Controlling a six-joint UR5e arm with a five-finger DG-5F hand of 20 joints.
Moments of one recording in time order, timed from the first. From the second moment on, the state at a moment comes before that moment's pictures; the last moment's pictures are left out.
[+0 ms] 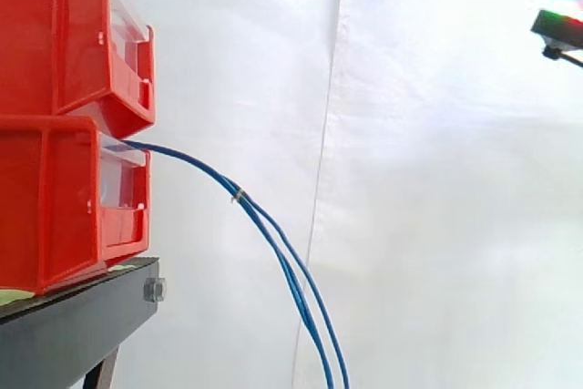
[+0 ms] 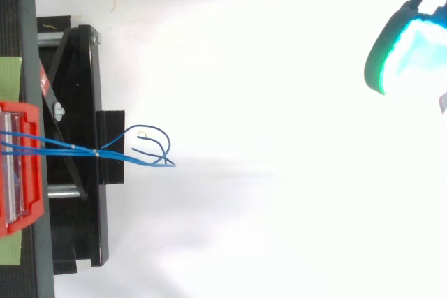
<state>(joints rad) 0.05 -1.71 -1.62 -2.99 -1.43 -0.14</state>
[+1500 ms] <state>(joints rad) 0.08 -1.73 -1.59 -2.95 -1.36 -0.17</state>
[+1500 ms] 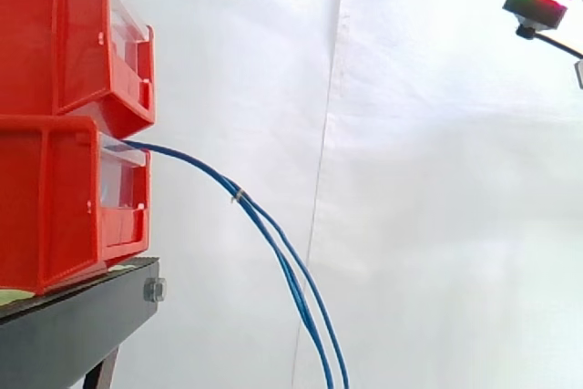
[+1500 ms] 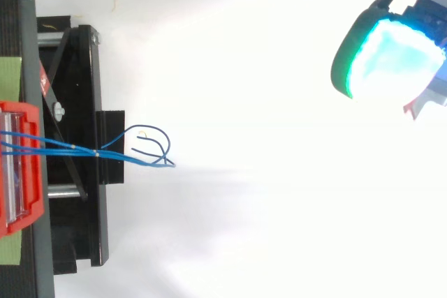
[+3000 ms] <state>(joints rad) 0.08 -2.18 -1.28 -2.77 -1.35 -0.14</state>
